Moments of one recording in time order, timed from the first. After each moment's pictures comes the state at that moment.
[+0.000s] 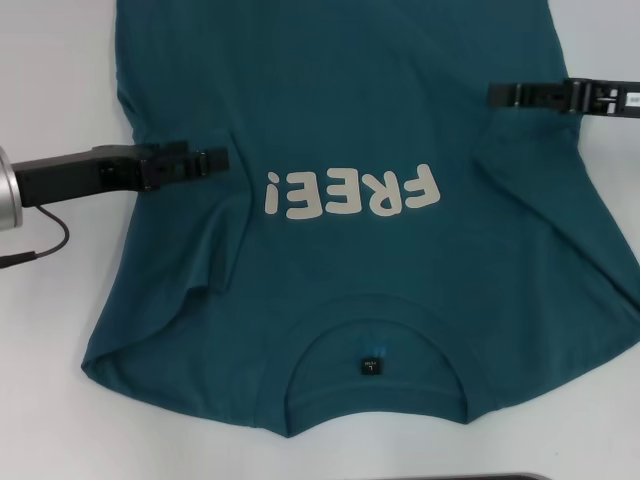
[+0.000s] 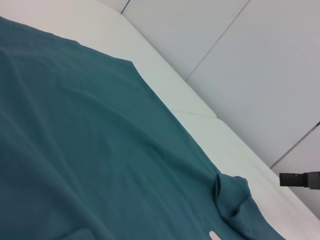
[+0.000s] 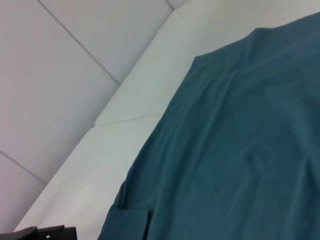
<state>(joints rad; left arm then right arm) -0.47 -2.14 -2.49 -0.81 -1.07 1.49 -1.90 0.54 2.04 2.58 0.78 -2.13 1.51 -1.09</state>
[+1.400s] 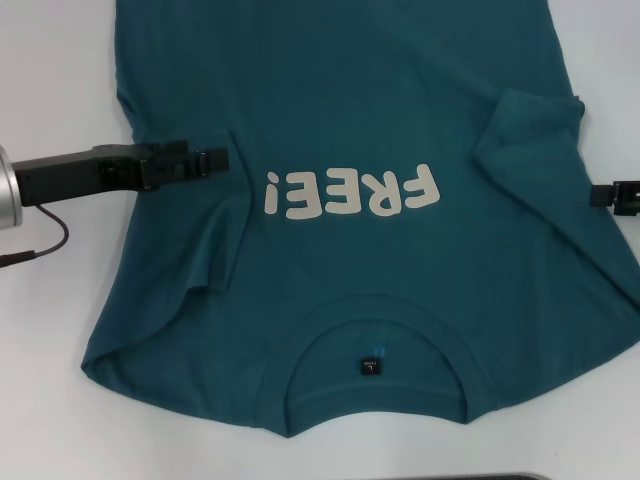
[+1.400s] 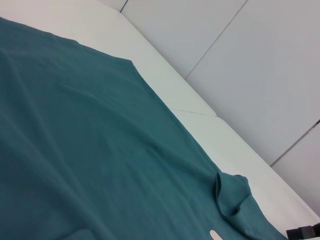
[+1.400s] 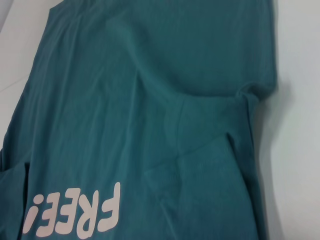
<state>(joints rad) -0.47 -2.14 -2.49 -0.81 -1.06 1.49 -1.90 0.40 1.96 2.59 0.76 -2.31 1.48 -0.91</state>
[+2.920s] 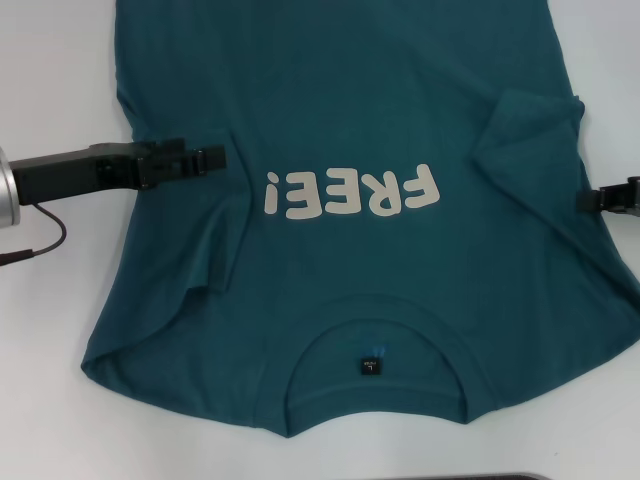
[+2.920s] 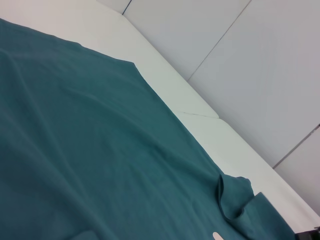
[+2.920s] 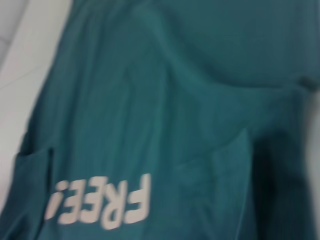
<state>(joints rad) -0.47 -2.14 -2.49 -0.81 -1.07 1.49 -1.90 0.42 1.98 2.56 0.74 -2.30 1.48 -0.96</state>
